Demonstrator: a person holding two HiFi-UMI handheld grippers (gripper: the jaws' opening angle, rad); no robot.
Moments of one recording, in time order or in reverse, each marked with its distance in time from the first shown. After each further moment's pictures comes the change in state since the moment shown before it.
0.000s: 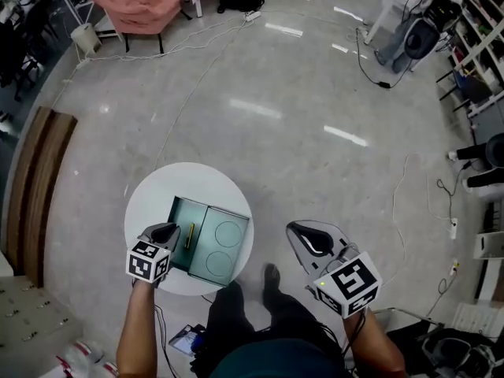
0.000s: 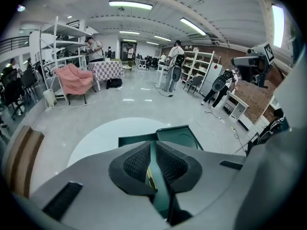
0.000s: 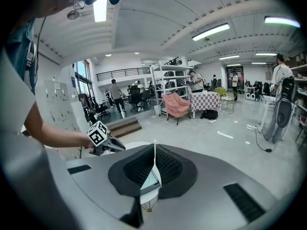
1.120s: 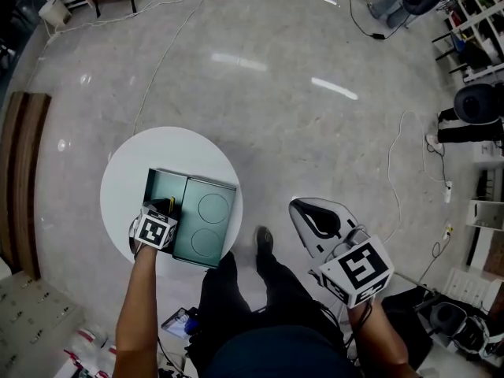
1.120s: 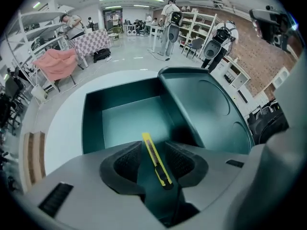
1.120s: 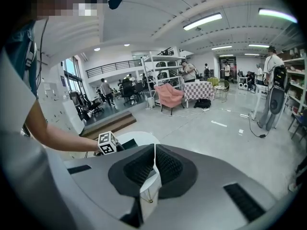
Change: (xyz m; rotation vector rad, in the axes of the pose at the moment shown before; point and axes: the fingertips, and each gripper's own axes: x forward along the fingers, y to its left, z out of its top) left arm 0.141 0.017 -0.111 0.113 0.413 -0.007; right arm 0.038 -0.044 -0.076 0.087 0.099 -0.056
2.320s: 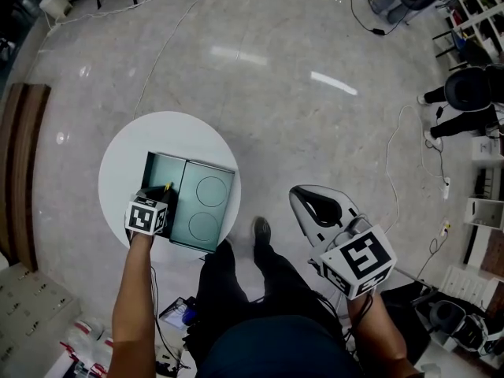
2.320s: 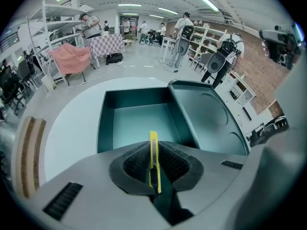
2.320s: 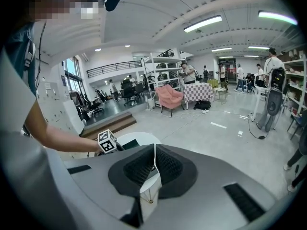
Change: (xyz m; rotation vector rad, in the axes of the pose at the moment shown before) left arm -0.007 0.009 -0.003 -0.144 -0.119 0.011; right arm -0.009 0.010 -0.008 -0.004 -0.013 -0.007
